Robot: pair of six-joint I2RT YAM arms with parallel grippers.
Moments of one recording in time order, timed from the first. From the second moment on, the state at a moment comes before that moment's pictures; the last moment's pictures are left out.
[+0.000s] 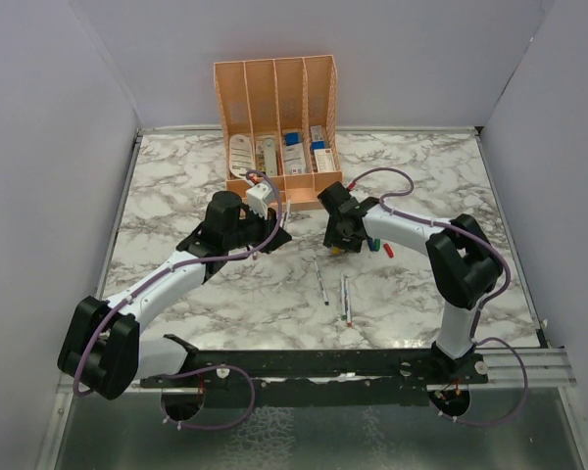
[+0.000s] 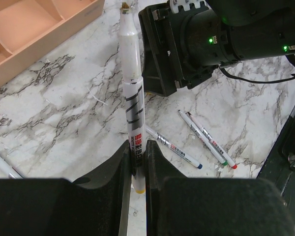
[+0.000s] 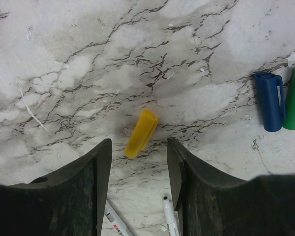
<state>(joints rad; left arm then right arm) -0.48 1.24 0.72 0.07 0.48 -0.22 0.66 1.86 1.24 -0.56 0.27 0.84</state>
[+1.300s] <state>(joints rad) -0.44 1.24 0.72 0.07 0.46 -0.19 0.66 1.95 1.32 -0.61 0.27 0.76</state>
